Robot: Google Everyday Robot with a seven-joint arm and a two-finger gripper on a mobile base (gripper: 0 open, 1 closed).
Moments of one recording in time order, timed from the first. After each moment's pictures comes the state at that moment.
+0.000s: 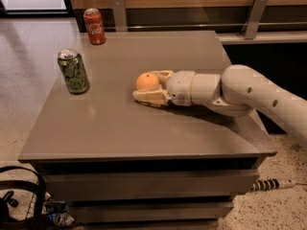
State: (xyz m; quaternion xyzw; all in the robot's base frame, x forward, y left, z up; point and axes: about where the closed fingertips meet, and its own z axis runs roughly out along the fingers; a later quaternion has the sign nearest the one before) arm 0.612 0.010 0.833 -0.44 0.65 0.32 0.53
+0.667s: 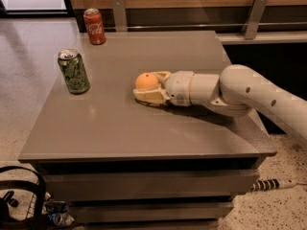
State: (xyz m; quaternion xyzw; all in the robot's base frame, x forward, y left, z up) arm 0.611 0.015 0.834 -0.44 0.64 0.32 0.53
